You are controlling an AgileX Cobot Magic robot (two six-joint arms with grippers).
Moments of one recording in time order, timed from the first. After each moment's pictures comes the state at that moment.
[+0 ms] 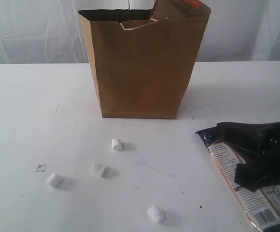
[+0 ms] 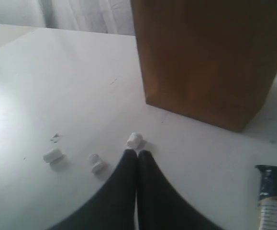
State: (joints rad) left arm 0.14 1.79 -2.29 -1.08 1.32 0.86; right arm 0.31 0.74 -0.35 -1.55 -0.40 1.71
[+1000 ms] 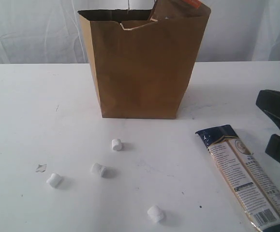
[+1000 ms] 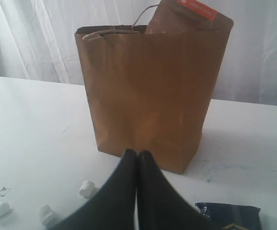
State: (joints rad) left arm 0.16 1.02 -1.59 -0.33 1.19 0.41; right arm 0.31 0.59 -0.37 -1.55 -0.20 1.71
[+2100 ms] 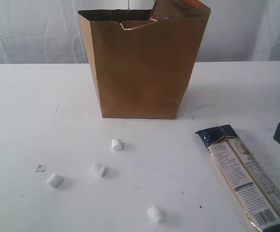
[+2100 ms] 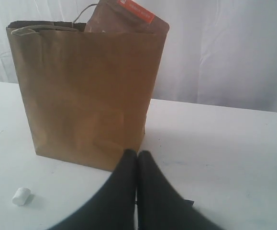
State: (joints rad) left arm 0.00 0.25 -0.32 0.33 0.61 -0.15; right arm 0.31 0.60 -0.37 -1.58 0.01 1.66
